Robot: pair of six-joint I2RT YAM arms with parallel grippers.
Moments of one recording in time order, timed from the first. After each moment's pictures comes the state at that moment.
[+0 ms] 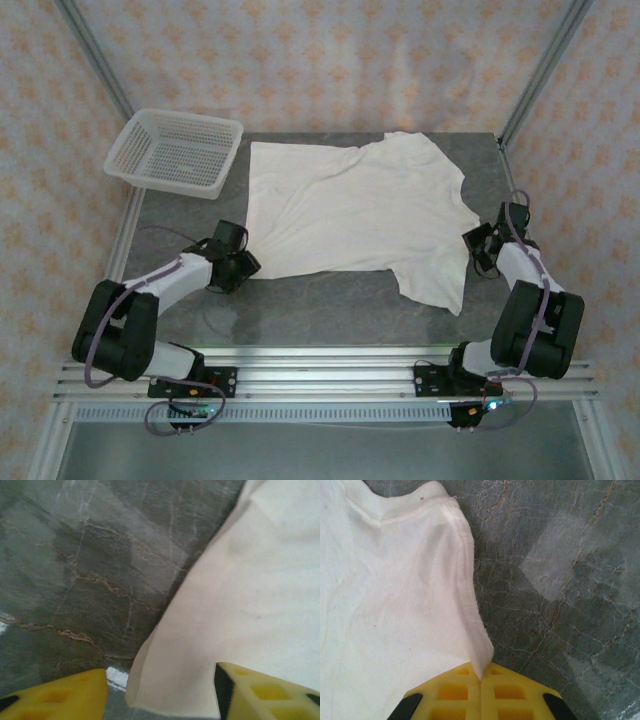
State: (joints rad) left arm -0.25 1.41 0.65 -0.44 0.00 -0.99; right arm -0.33 1.38 0.76 -0.38 -0.19 0.80
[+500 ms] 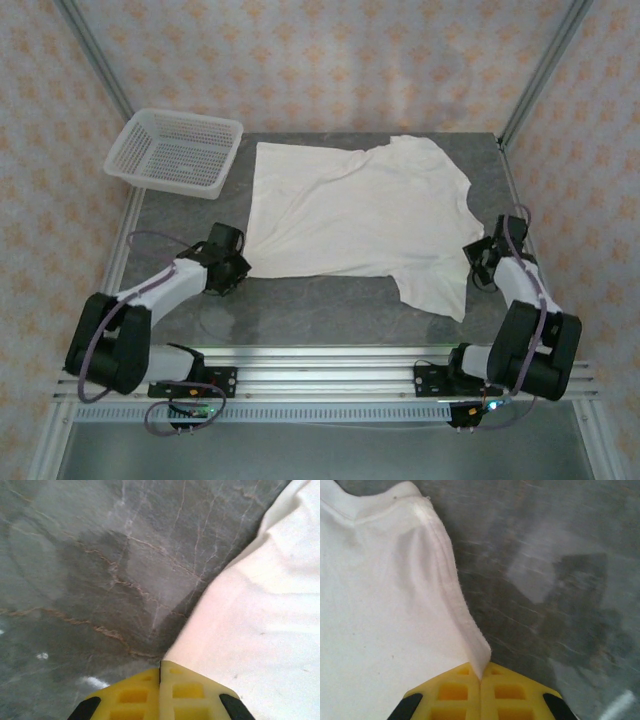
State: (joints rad) left arm -0.24 1.29 0.61 -0.48 -0.05 -1.04; right arm -0.33 1.25 0.63 -0.41 -0.08 0.84
